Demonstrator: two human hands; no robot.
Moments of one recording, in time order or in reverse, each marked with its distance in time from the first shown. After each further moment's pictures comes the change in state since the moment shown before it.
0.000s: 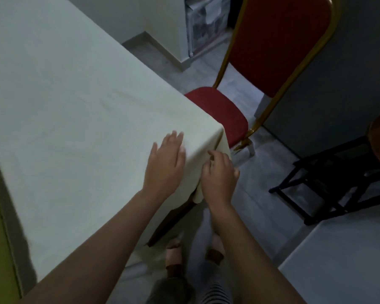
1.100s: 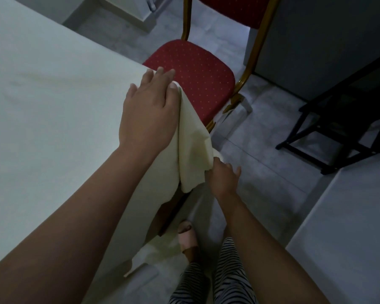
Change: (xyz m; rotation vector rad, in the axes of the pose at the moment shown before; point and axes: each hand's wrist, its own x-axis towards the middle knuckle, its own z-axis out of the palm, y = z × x) left_hand 0.083 0.055 0.054 0.092 -0.038 0.092; right_hand 0.013 0.181 0.127 -0.206 -0.357 0.282
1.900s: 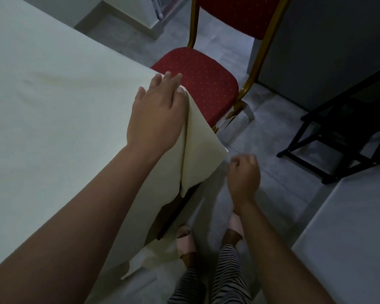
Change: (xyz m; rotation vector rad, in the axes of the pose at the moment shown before) left_hand 0.000 0.001 0.001 -0.018 -0.004 -0.007; right_hand -0.010 0.014 -0.047 0.294 0.452 0.024
